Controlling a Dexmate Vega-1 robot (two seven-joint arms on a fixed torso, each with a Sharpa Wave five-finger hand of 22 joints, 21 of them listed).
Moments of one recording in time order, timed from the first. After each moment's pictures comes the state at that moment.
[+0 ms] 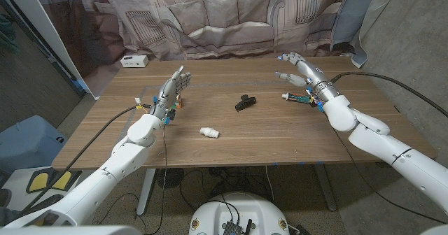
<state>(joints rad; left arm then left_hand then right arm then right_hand) 0.97 0.61 0.34 -1.48 -0.52 -0.36 0.07 0.18 -0.01 0.26 -0.08 0.20 0.31 0.14 0.20 0.17 0.30 0.10 0.25 0.20 0.23 0.09 0.20 0.18 0.18 0.09 0.21 0.17 -0.91 -0.84 -0.41 -1.72 -0.33 0.17 -0.33 0.58 0.06 0.31 -0.18 0.18 0.30 -0.12 0.22 0.19 0.22 -0.07 0.20 0.19 -0.01 0.04 0.20 0.20 0.18 0.09 0.18 0.17</state>
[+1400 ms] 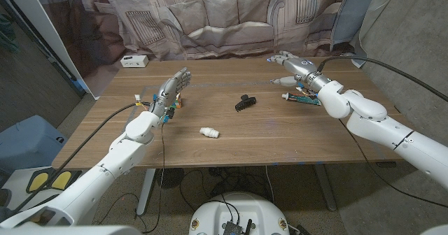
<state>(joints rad) 0.95 0.63 0.34 -1.49 -0.52 -0.32 0.04 0.24 0.13 0.34 -0.09 0.20 0.27 0.13 0.19 0.18 0.28 0.11 0.23 0.20 0.20 0.09 0.19 0.18 0.14 0.11 0.20 0.17 -0.78 -0.93 -0.53 -1.87 -0.62 -0.07 -0.08 0.72 -0.02 0.34 -0.18 0.19 0.19 -0.15 0.19 0.19 0.17 -0.11 0.19 0.19 -0.04 0.06 0.20 0.20 0.16 0.21 0.18 0.17</state>
